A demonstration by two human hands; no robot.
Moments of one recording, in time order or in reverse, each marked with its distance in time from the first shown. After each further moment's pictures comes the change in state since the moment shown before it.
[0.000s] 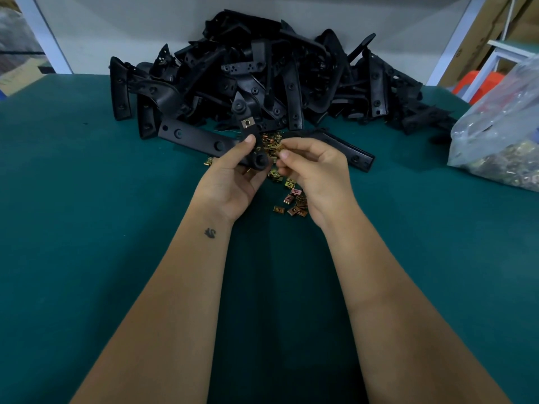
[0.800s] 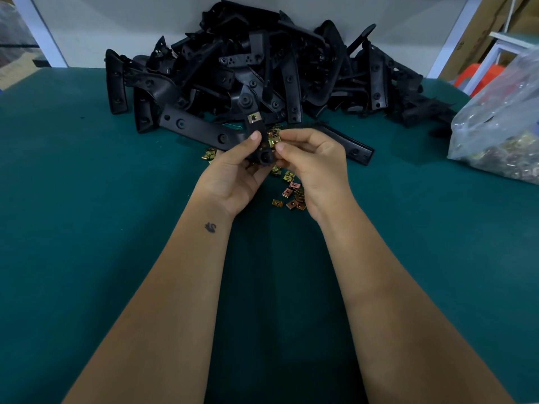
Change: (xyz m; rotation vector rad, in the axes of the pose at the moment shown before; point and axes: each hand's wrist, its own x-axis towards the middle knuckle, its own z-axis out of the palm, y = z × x) left_hand -0.002 -0.003 0.003 0.044 -0.058 -0.013; right_hand 0.000 0.002 0.003 -0.007 0.008 -0.070
